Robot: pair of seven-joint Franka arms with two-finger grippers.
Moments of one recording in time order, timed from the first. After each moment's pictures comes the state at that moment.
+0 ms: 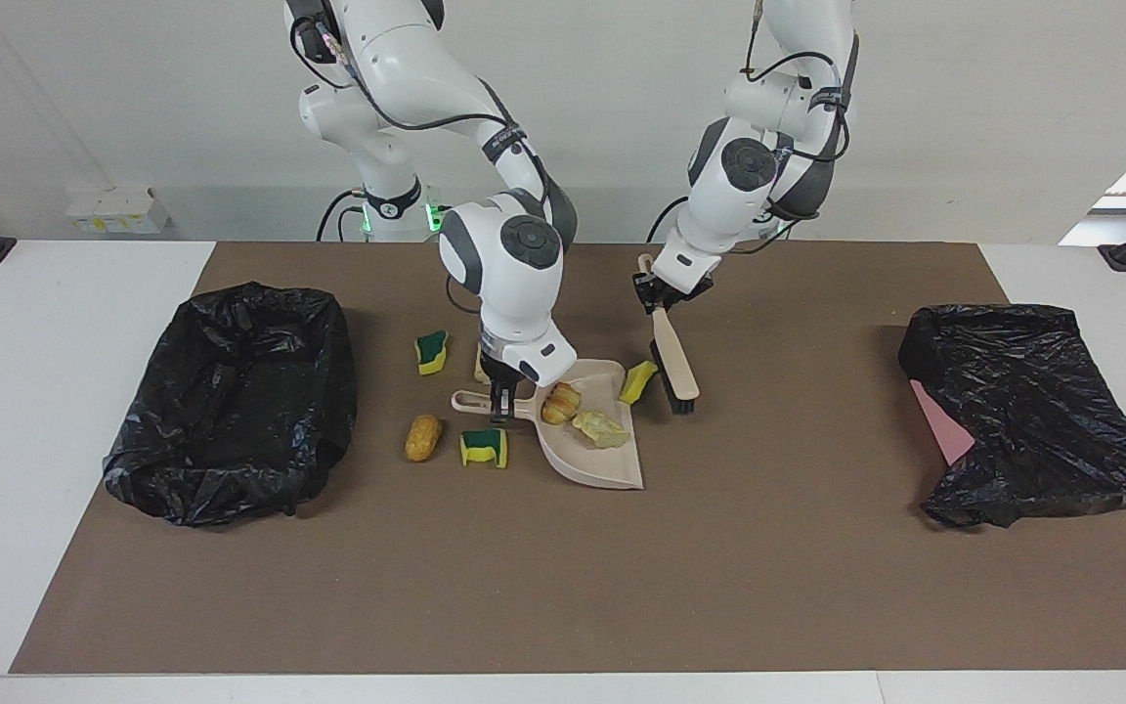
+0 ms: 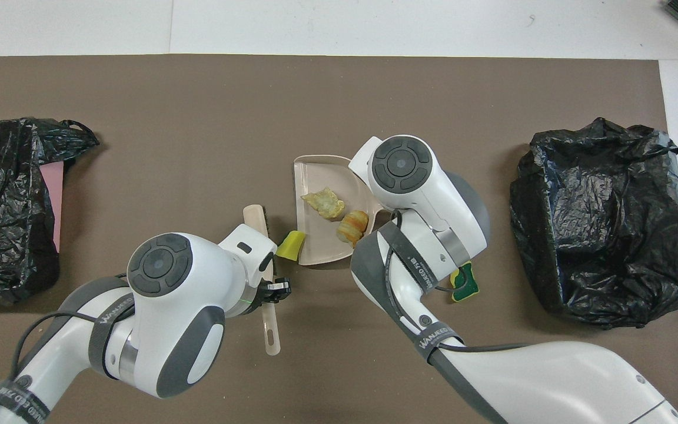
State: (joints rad) left arm -0.54 -0.07 -0.04 -2.26 -0.28 2.15 -0.57; right arm 0.44 0.41 0.03 -1.68 -0.23 2.05 -1.03
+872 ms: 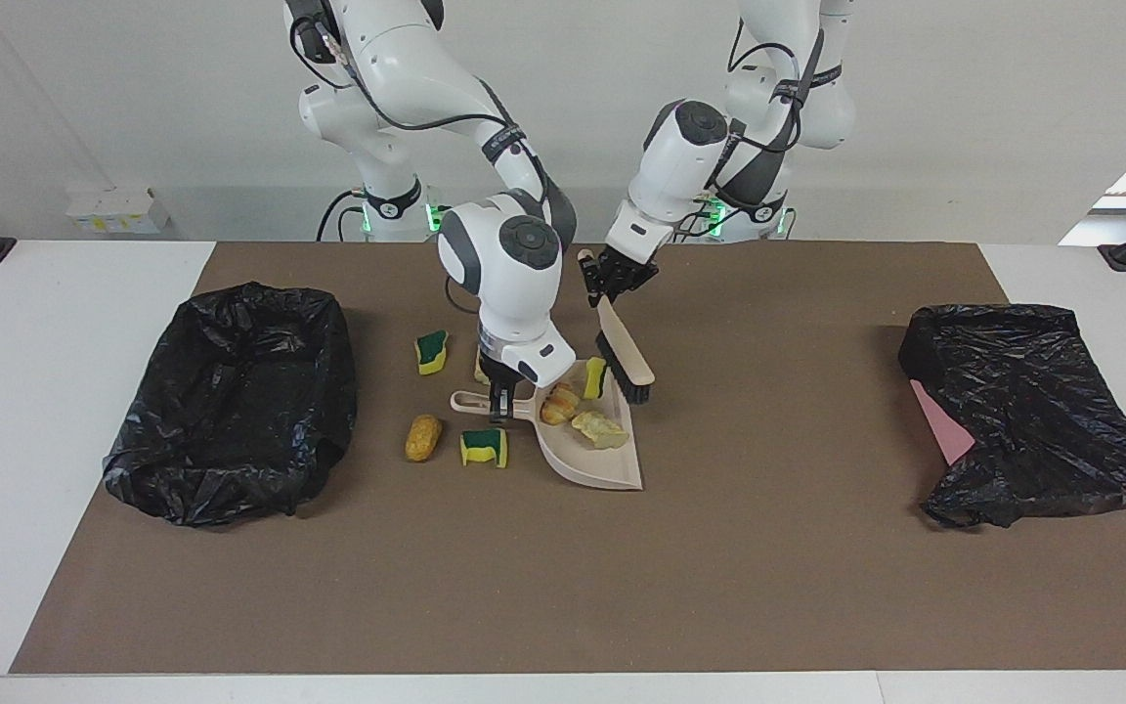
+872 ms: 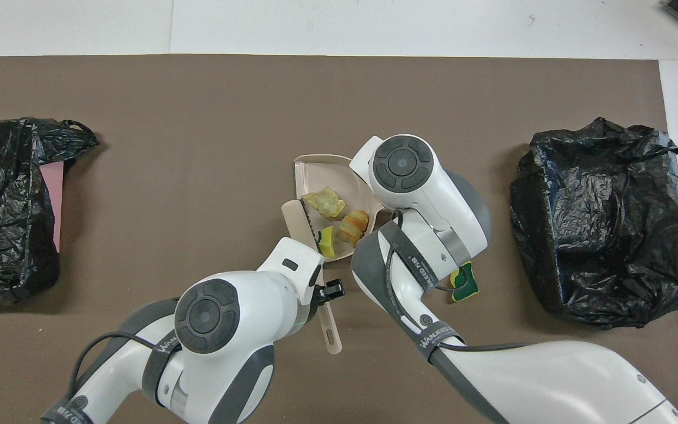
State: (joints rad) left arm -0.69 -0.05 -0.06 -2.25 -0.34 2.37 -0.76; right arm 0.44 0.41 0.03 -1.68 -0.23 2.05 -1.03
